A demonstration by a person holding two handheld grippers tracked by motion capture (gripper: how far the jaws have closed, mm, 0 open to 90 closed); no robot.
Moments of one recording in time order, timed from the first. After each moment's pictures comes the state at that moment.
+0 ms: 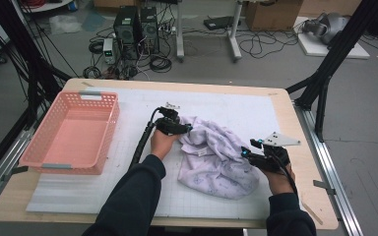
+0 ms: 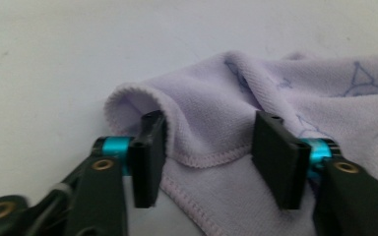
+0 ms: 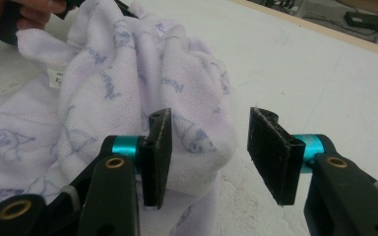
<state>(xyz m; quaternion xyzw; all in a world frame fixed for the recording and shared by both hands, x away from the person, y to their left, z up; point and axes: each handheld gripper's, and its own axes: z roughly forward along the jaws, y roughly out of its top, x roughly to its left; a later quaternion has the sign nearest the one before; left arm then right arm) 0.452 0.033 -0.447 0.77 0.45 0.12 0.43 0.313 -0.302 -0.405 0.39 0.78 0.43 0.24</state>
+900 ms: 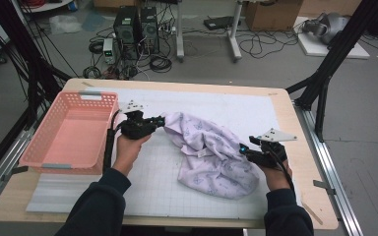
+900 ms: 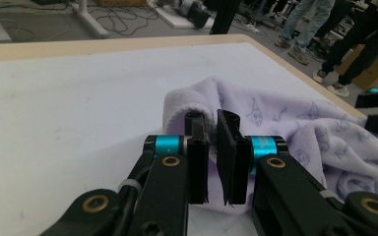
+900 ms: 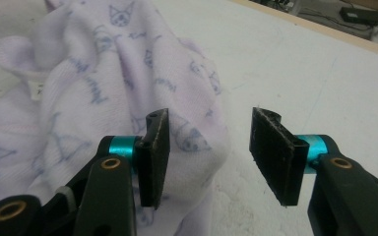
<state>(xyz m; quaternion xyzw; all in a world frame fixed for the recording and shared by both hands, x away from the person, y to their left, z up) 0.384 0.129 -0.389 0.71 0.42 0.12 0.56 0.326 -0.297 -0.405 0.40 0.78 0.42 0.24</state>
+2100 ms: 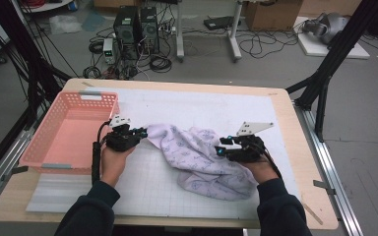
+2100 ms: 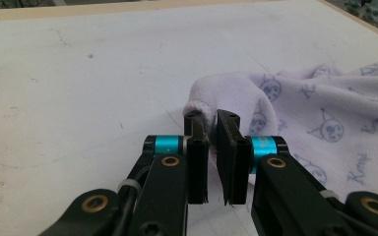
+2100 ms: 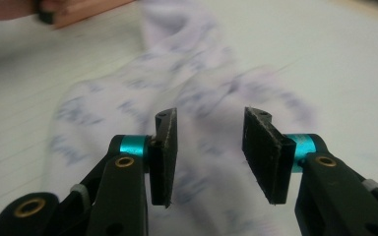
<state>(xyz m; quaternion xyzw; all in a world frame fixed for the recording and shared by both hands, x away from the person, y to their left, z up) 0.363 0.161 -0.415 0.73 0.46 0.19 0.48 0.342 -0.243 -0.384 0.28 0.83 0.47 0.11</state>
